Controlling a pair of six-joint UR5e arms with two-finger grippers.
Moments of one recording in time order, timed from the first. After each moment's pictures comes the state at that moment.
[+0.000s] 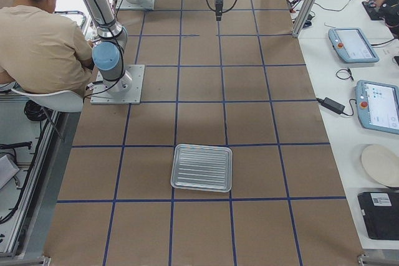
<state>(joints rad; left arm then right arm) -0.90 -1.97 -1.93 -0.77 1.56 0.95 1.56 -1.58 1.58 -1.64 -1.55 0.04</state>
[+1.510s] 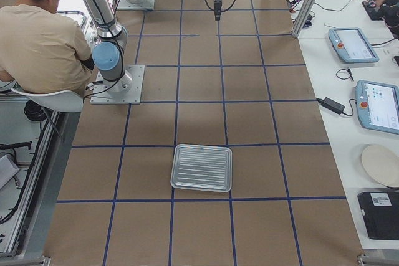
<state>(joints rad) -1.08 -1.82 -1.89 -0.98 1.55 0.77 1.56 -1.59 1.58 -1.64 -1.55 0.04</state>
